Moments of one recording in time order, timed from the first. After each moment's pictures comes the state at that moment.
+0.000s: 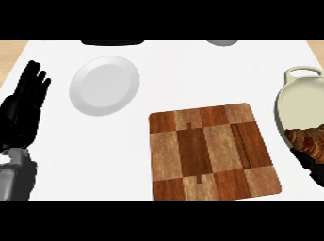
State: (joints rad) left arm -0.22 0.19 0.14 -1.64 0.05 0.11 0.25; right arm 0.09 -0.26 -0.21 -2.17 0.62 -0.02 0.35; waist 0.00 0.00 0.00
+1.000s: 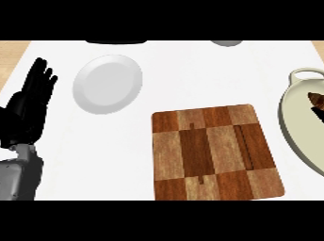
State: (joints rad) left arm -0.25 0.17 0.13 -1.62 0.04 0.11 0.25; right arm -0.29 -0.49 -0.40 -1.13 0.77 -0.29 -0.07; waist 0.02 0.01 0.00
